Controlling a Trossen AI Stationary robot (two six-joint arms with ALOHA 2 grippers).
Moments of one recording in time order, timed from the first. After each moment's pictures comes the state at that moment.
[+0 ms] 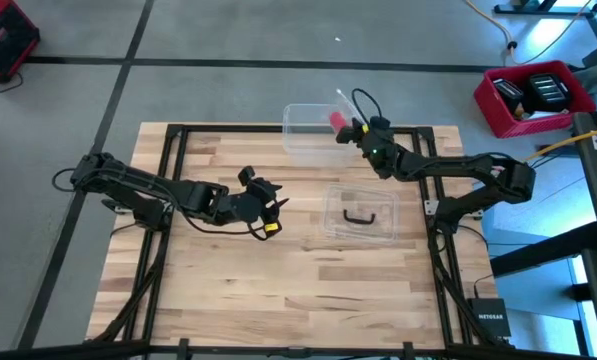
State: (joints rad) left arm -0.22 1.41 1.17 -0.38 -0.71 -0.30; right arm -0.44 1.38 0.68 0.42 0.77 0.65
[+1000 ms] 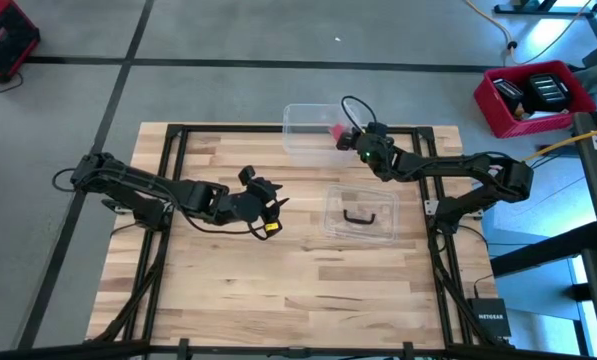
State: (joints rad) left arm -0.22 1.41 1.17 -0.37 -0.71 -0.29; right arm -0.44 1.40 0.68 0.23 0.75 0.76
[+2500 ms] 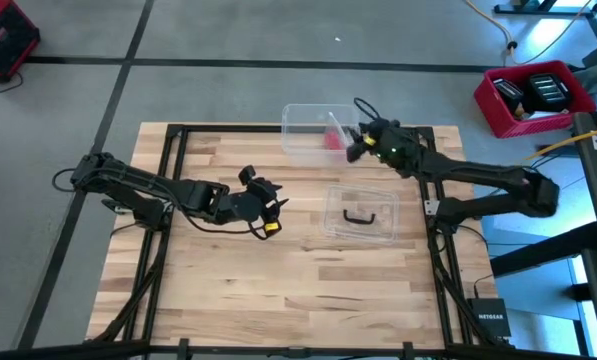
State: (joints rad) left arm -0.21 1.41 1.17 -0.38 -0.69 -0.28; right arm -0.44 1.13 0.68 0.14 0.48 0.20
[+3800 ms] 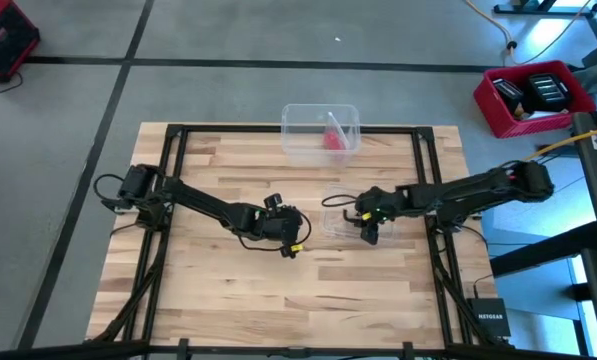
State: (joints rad) left arm -0.19 1.82 1.17 -0.28 -0.51 -0.34; right arm -0.02 1.19 0.45 -0.24 0.00 0.31
